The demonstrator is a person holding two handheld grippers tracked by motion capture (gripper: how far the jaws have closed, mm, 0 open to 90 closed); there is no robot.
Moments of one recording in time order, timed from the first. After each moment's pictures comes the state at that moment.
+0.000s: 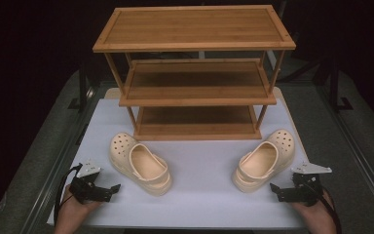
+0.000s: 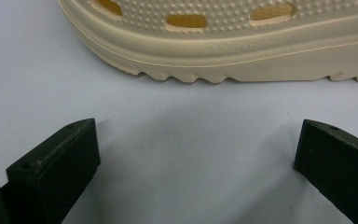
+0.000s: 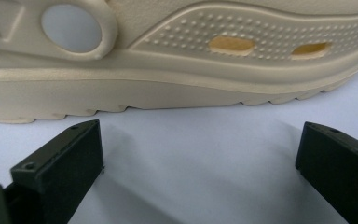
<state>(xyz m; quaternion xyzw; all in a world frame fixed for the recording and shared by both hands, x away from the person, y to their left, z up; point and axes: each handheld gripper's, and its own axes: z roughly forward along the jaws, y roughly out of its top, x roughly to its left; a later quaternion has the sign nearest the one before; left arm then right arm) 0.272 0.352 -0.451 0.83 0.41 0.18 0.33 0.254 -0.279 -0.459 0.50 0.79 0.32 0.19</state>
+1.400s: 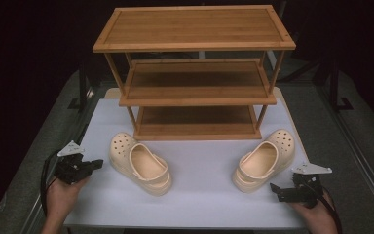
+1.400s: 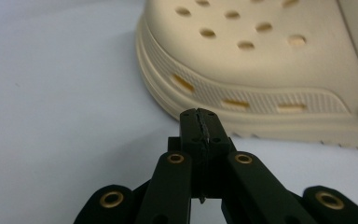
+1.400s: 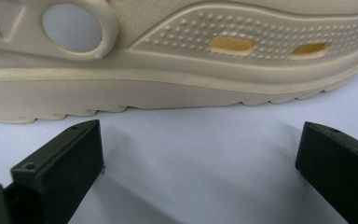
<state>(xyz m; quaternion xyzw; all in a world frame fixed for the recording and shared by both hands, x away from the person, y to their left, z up) 0.301 0.376 -0.394 0.79 0.47 0.16 0.35 0.253 -0.279 -0.459 0.49 0.79 0.32 0.20</state>
